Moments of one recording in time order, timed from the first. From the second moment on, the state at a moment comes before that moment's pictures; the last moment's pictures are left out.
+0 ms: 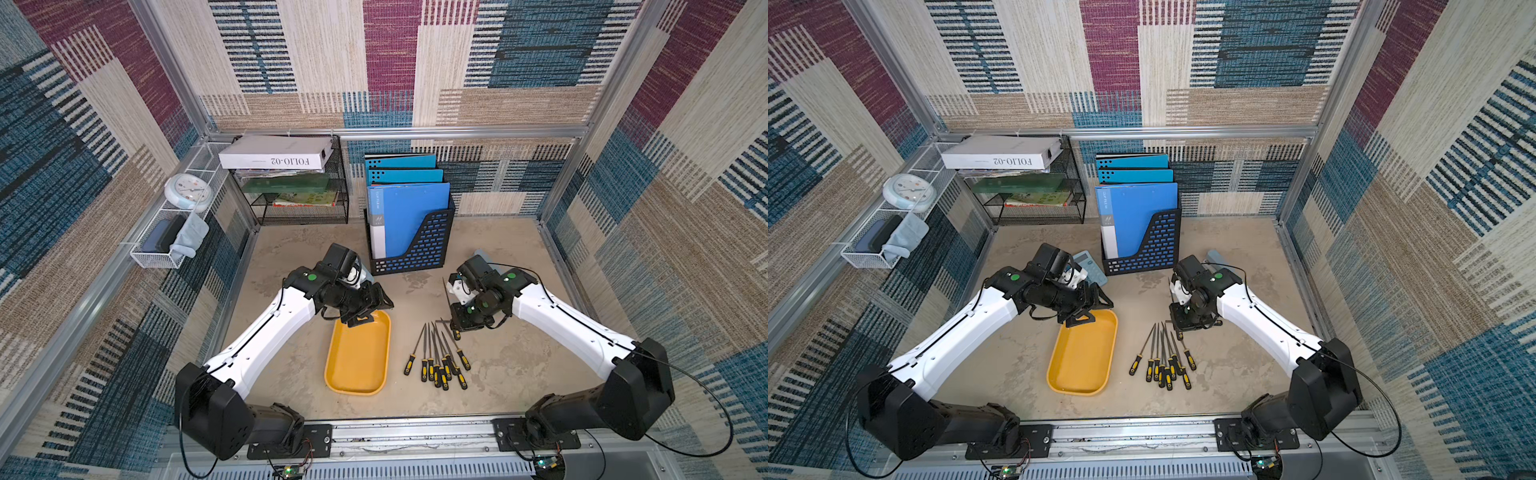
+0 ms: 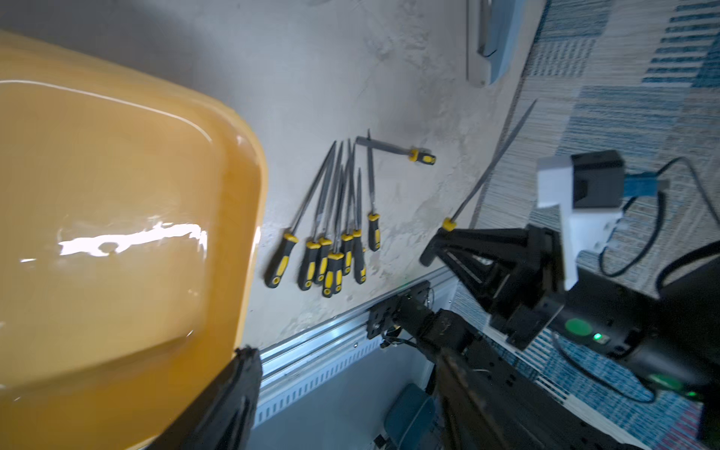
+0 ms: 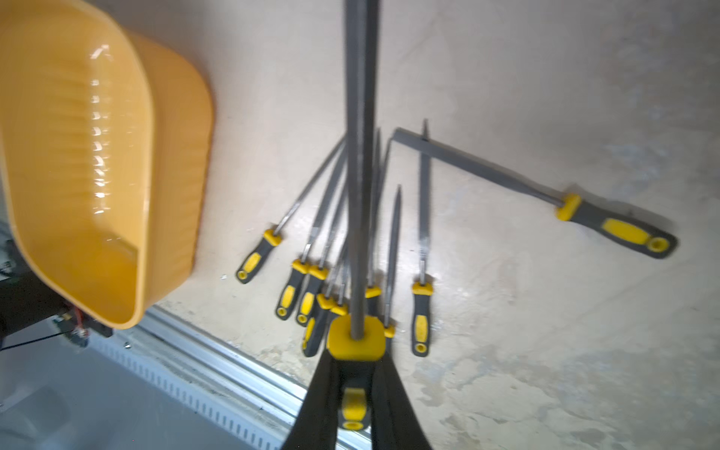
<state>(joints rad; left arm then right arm) -0.47 1.40 1.25 -0.87 0.58 -0.86 0.61 1.42 1.16 -1.00 -0.24 0.33</state>
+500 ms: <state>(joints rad) -0.55 1.58 1.28 -0.68 0.60 -1.01 0.80 1.51 1.20 -0.80 -0.38 0.54</state>
